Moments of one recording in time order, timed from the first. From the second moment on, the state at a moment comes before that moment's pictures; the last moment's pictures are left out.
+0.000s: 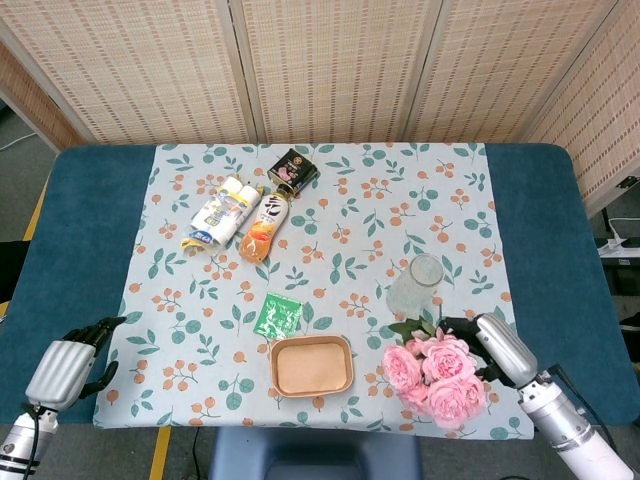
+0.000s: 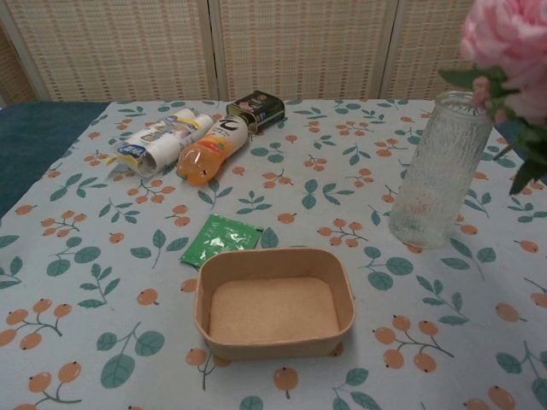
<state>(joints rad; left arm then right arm) -0.19 -1.16 0.05 -1.56 1.58 1.35 0.07 0.38 -0.94 -0.04 -1.99 -1.68 1.33 0.57</state>
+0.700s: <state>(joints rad) -0.19 -1.16 0.05 -1.56 1.57 1.34 0.06 0.51 -0.94 0.22 -2.09 -1.29 1.17 0.62</state>
